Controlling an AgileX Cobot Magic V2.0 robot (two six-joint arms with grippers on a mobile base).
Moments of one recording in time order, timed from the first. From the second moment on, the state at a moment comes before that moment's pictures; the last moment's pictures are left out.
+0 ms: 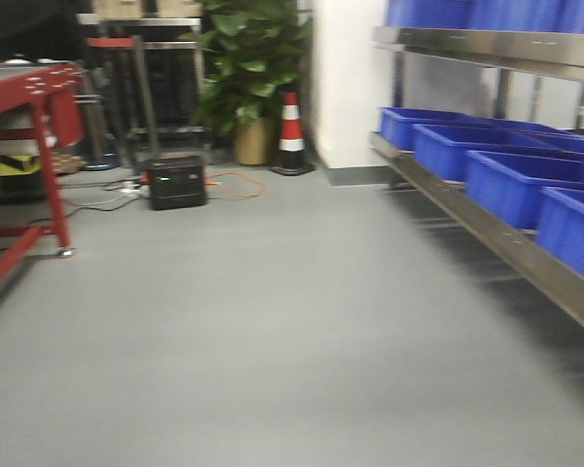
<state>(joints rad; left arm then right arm) -0.59 1.78 -1.98 0.06 0.70 -0.28 0.13 1.60 -1.83 0.08 0.89 0.04</state>
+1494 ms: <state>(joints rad) -0.59 1.78 -1.98 0.06 0.71 -0.28 0.13 1.60 -1.83 0.08 0.89 0.03</state>
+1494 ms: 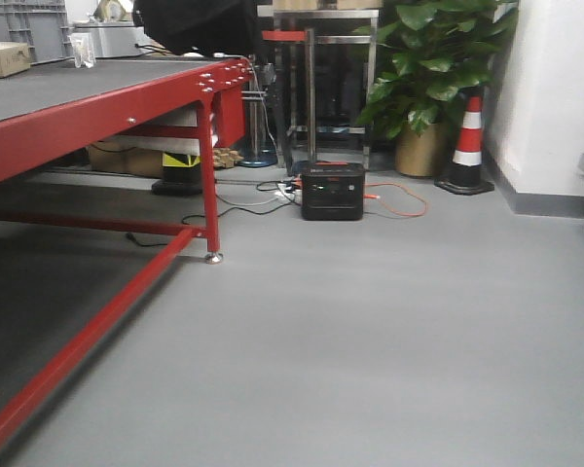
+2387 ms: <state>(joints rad) -0.59 1.78 -1.98 0.07 0.70 -0.28 0.13 1.60 -1.83 0.09 0.87 0.03</state>
